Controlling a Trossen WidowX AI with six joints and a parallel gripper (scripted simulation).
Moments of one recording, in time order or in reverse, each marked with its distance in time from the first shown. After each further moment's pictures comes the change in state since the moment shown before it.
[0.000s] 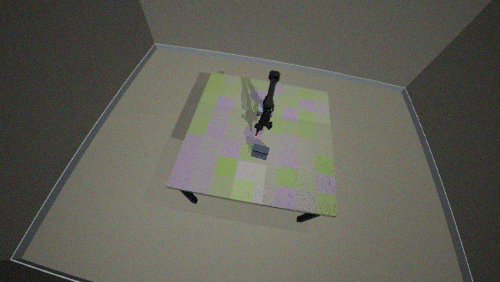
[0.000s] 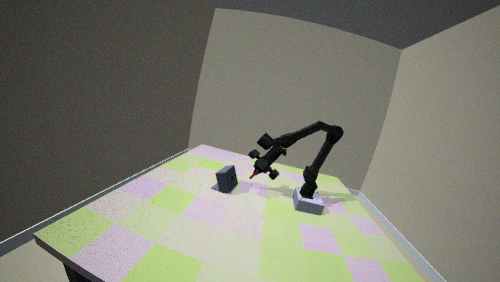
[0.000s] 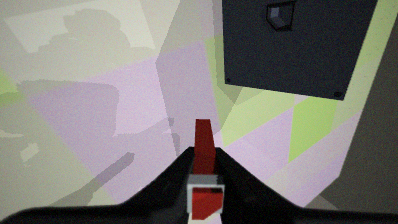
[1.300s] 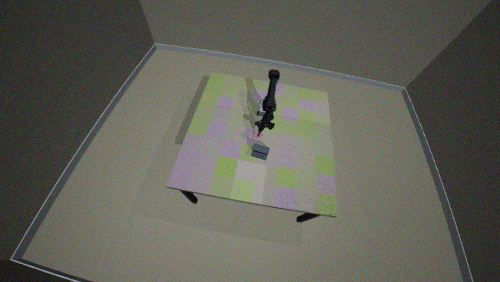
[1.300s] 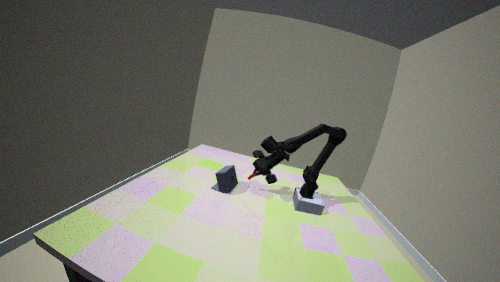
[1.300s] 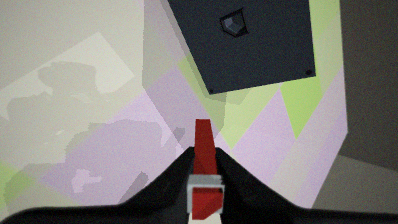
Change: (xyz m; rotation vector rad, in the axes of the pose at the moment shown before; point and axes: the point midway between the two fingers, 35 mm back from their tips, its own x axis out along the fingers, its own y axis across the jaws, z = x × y) arm -0.003 0.006 0.017 0.338 -0.043 -0.124
